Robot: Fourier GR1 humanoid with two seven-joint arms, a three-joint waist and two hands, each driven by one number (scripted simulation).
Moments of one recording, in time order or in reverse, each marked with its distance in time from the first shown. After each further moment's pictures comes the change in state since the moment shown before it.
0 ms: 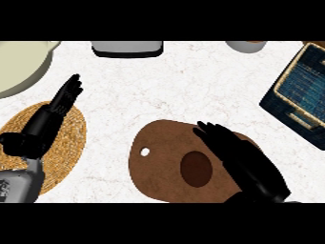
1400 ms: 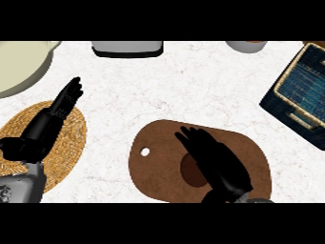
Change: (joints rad) left arm 0.027 -0.078 0.065 -0.041 -0.074 -0.077 0.019; right arm 0.006 0.177 0.048 0.176 0.248 -0.001 -0.034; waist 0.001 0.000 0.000
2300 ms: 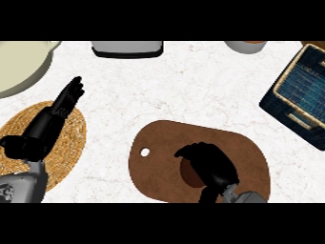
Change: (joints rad) left arm -0.010 -0.026 0.023 0.008 -0.024 -0.023 0.002; right arm -0.025 0.039 -0.012 0.200 0.078 0.016 -0.082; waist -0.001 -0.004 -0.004
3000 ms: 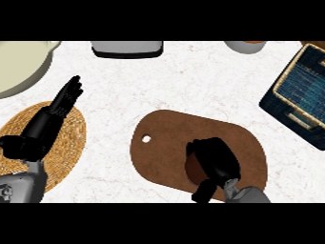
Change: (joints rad) left arm -0.001 -0.005 0.012 -0.008 -0.009 -0.005 0.004; right arm -0.022 0.012 -0.043 0.041 0.101 -0.063 0.051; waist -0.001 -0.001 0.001
